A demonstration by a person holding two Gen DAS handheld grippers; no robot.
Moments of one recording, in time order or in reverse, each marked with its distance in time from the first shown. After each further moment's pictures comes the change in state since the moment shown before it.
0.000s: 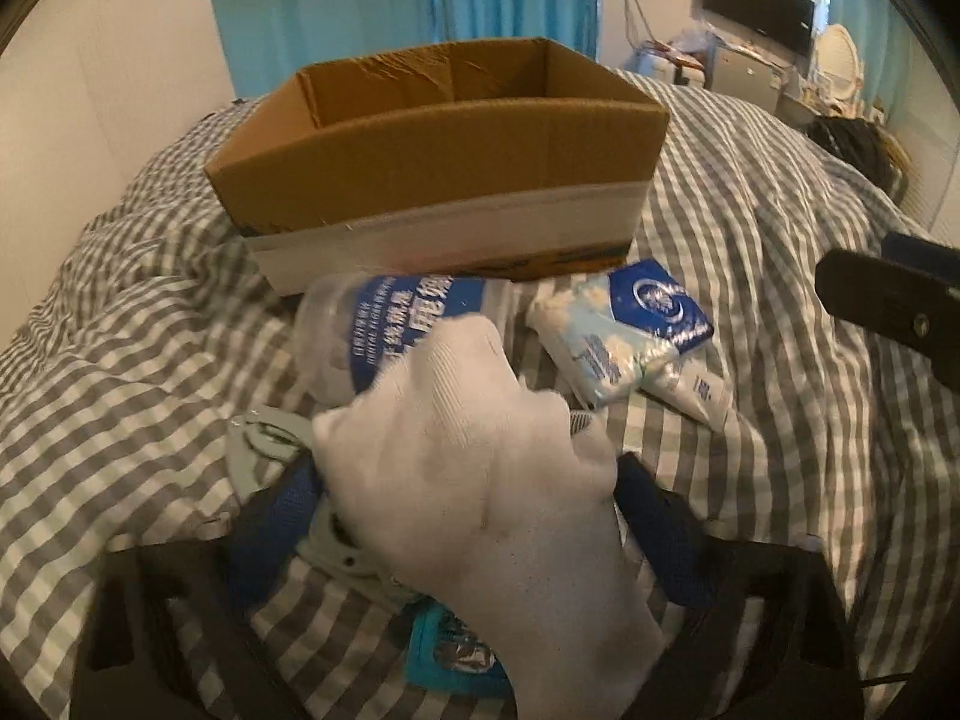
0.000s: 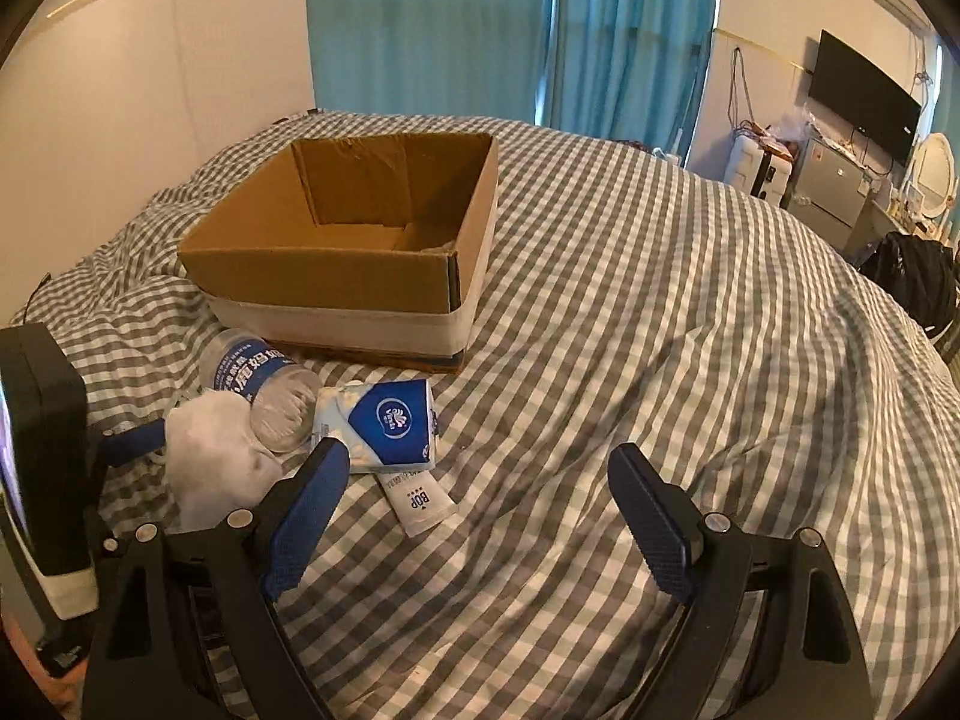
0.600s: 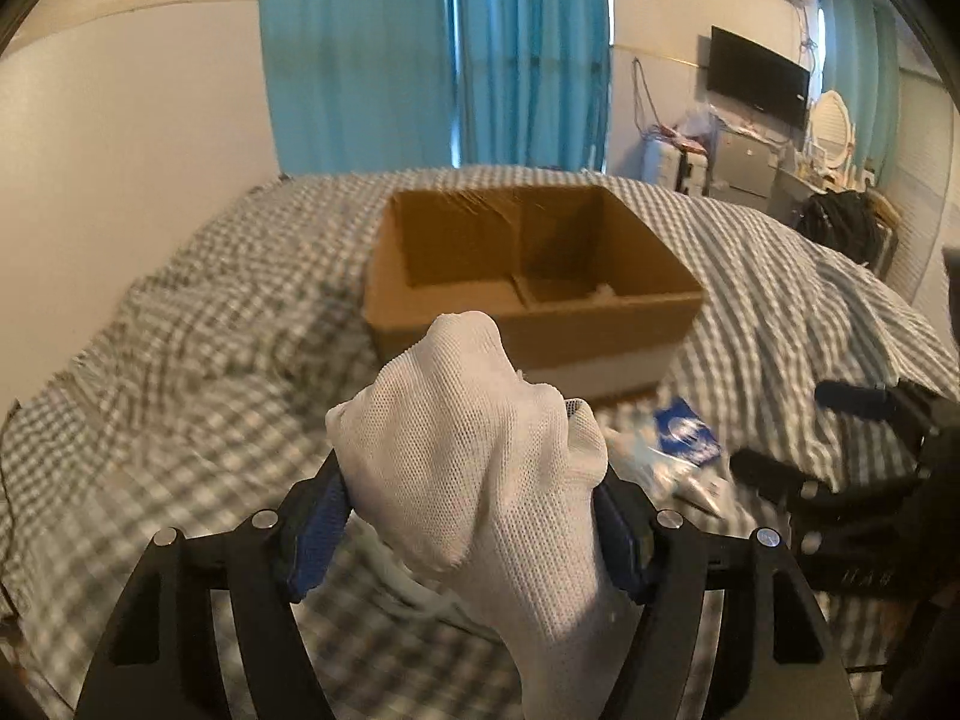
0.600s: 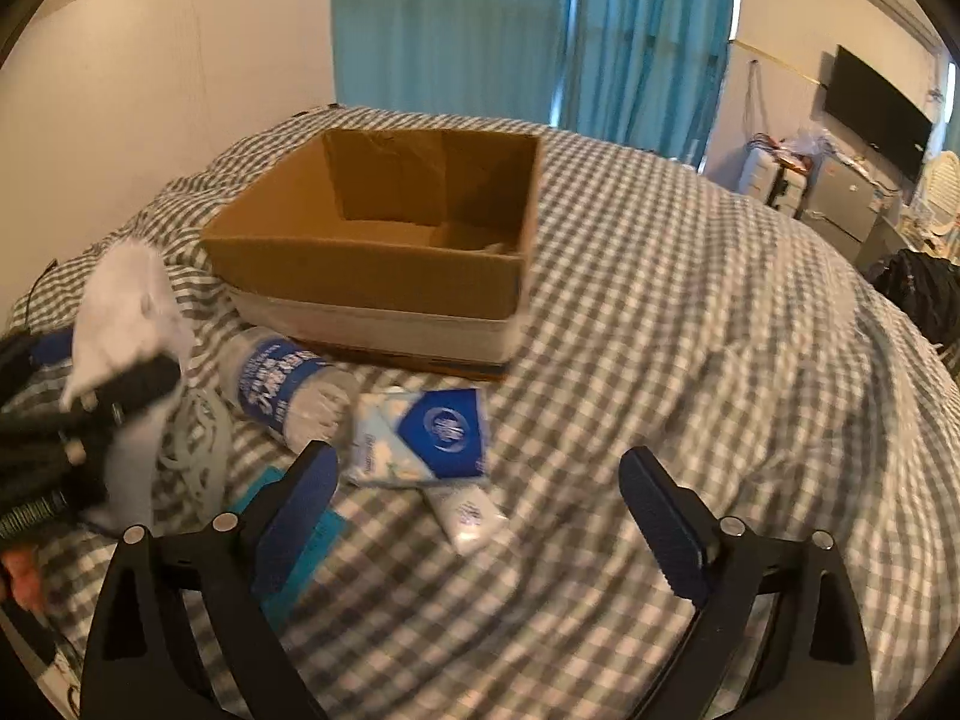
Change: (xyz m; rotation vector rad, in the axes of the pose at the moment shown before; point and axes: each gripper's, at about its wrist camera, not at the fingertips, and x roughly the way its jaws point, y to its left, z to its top) left arm -0.066 0.071 0.036 -0.034 -0.204 0.010; right arm 0.013 0.034 0.004 -0.045 -0.011 0.032
